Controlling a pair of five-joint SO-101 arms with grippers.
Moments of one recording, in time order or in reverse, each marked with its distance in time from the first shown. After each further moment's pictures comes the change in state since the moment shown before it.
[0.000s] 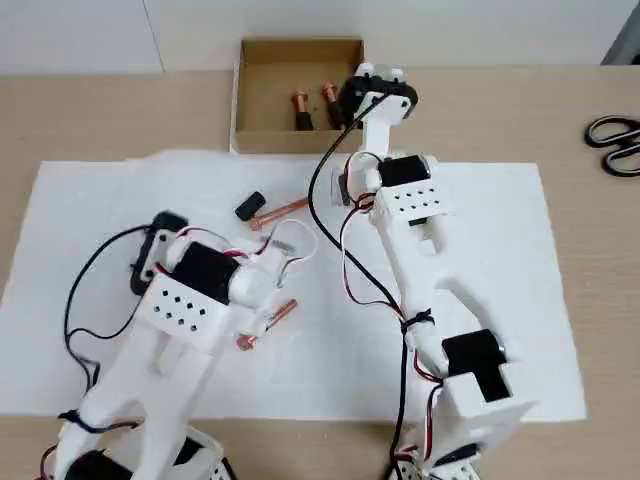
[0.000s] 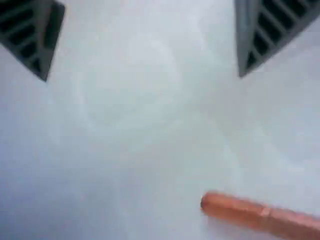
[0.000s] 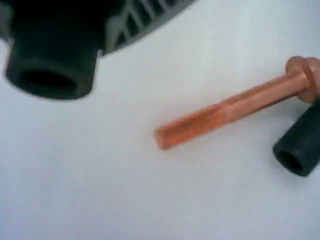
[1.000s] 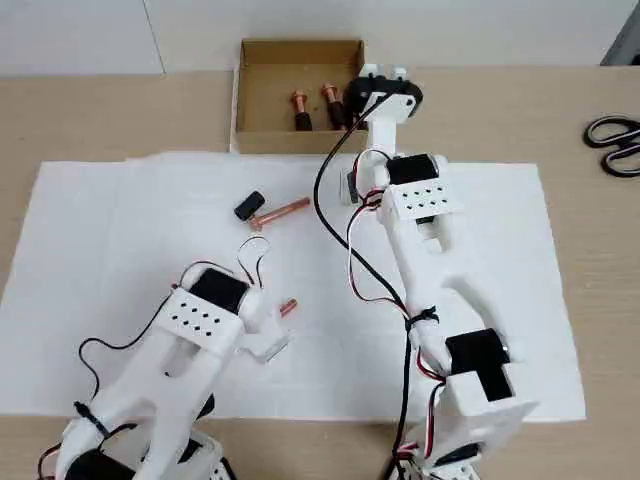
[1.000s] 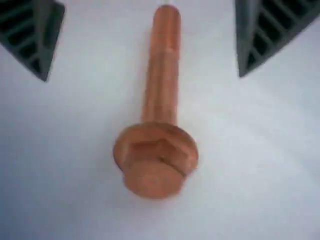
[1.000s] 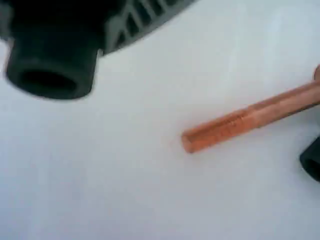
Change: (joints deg) left arm -2.6 0.4 22.8 -16.3 62.0; right arm 1.0 0.0 0.0 0.1 4.1
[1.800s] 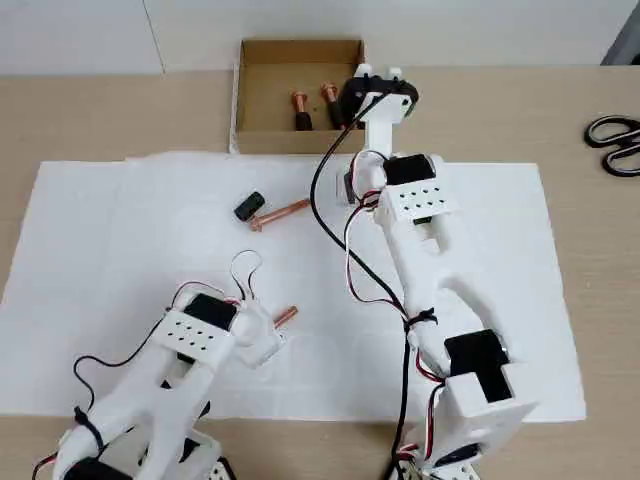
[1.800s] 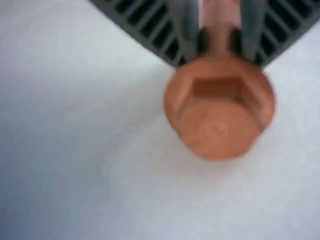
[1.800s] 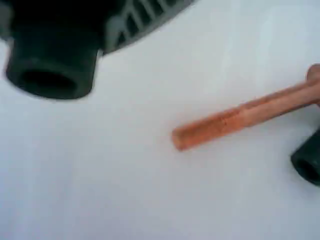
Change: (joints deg) left arm -2.7 -0.7 13.4 -15.9 -4.5; right arm -0.5 -0.6 -0.3 0.0 0.0
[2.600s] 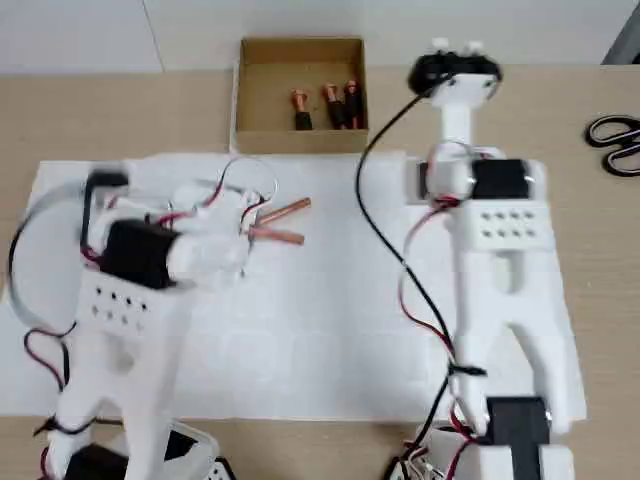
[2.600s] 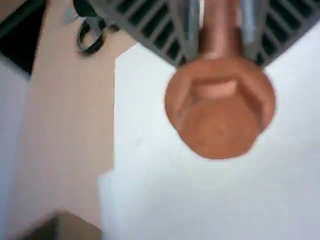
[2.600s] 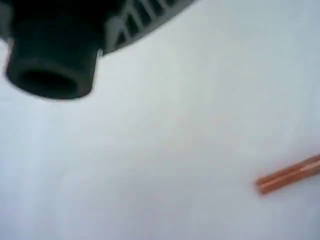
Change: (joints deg) left arm -3.1 3.9 -62.7 37.5 -63.4; right arm 13.5 -20.1 -0.5 15.7 13.7
